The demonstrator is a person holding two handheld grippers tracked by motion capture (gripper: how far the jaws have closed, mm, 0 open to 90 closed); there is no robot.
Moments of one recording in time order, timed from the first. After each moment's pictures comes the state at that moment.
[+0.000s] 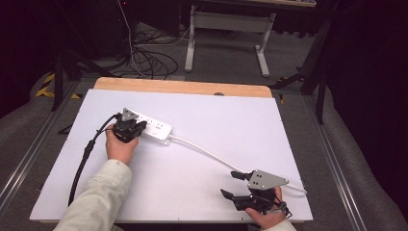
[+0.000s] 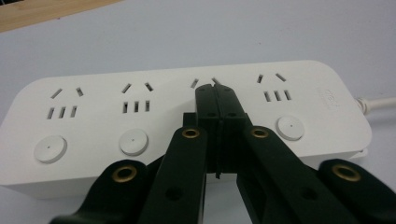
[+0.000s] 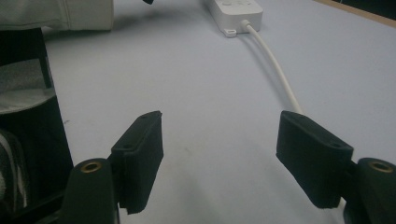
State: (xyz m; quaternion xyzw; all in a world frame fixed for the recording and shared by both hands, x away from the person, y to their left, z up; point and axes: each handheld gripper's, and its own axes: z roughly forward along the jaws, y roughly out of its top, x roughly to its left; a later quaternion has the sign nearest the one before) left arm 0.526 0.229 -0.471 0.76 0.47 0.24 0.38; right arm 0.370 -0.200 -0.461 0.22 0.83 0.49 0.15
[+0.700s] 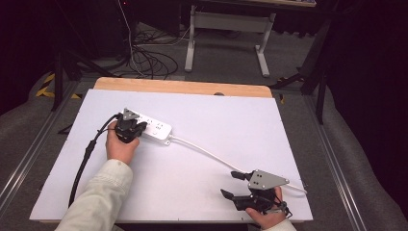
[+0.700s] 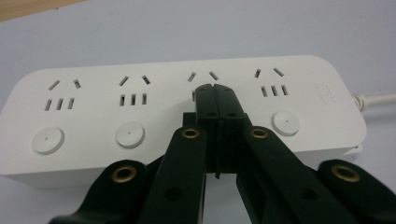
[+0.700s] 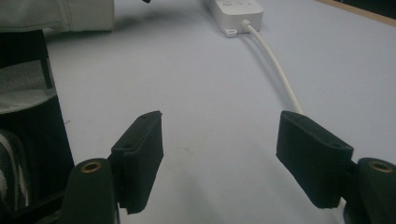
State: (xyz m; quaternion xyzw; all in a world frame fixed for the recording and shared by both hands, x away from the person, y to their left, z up) left arm 0.525 0.225 -0.468 0.77 0.47 0.23 0.36; right arm 0.370 -0.201 -0.461 0.22 0.83 0.49 0.14
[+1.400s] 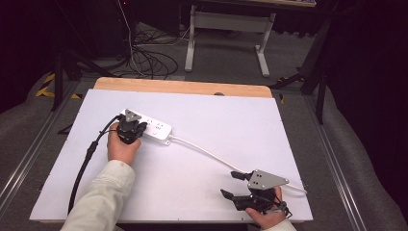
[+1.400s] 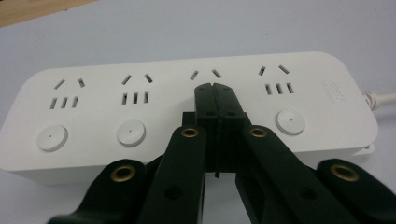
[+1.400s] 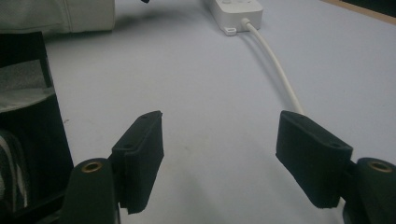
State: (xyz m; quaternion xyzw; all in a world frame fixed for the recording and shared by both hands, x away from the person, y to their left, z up) left arm 0.523 0.220 -0.471 0.76 0.48 0.25 0.35; right arm 0.370 -0.200 -0.462 0.22 0.83 0.49 0.14
